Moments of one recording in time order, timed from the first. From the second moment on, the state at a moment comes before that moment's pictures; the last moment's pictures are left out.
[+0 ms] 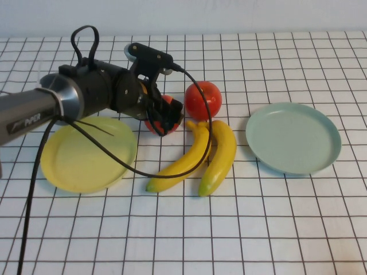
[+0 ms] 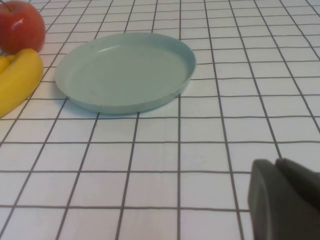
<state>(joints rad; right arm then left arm) 0.06 -0.02 0.03 0.12 0.36 -0.03 -0.48 1.99 -1.47 0.03 0.39 0.08</state>
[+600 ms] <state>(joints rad) 0.06 -0.02 0.03 0.12 0.36 -0.03 -0.47 2.03 -1.47 0.07 0.34 0.03</state>
